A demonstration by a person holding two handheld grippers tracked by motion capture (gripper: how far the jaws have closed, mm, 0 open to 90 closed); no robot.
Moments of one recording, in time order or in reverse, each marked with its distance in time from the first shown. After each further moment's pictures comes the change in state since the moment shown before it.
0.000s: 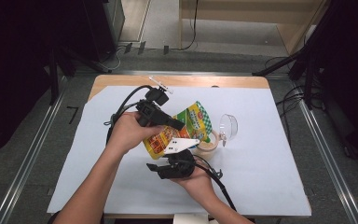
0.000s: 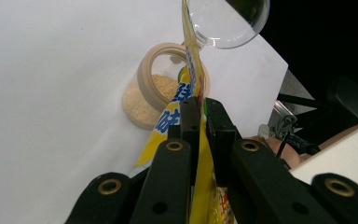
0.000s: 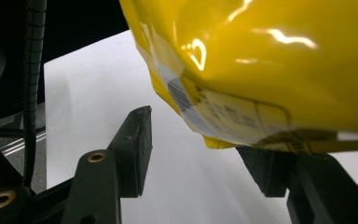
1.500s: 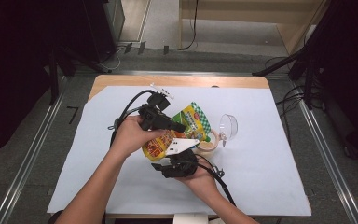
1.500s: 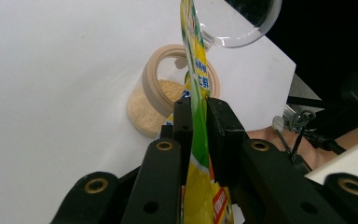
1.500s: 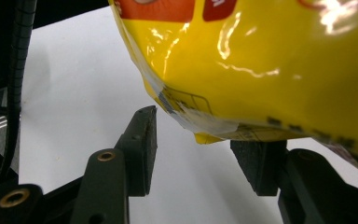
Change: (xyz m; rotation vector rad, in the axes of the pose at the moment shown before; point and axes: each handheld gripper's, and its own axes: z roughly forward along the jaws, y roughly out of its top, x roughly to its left) left arm 0.007 -0.008 0.018 -0.046 0.004 0.056; right arm -0.009 -0.006 0.001 0.063 -0.033 -0.068
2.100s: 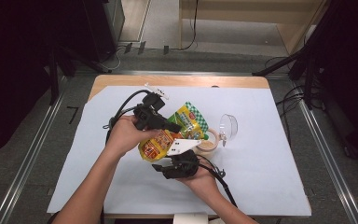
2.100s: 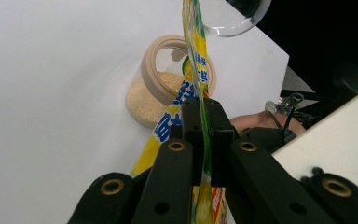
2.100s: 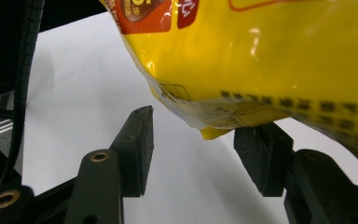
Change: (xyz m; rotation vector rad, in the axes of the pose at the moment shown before) left arm 0.005 -0.008 -0.013 0.013 -0.034 0.027; right arm -0.001 -0.004 -0.002 -0.022 0.015 0.005
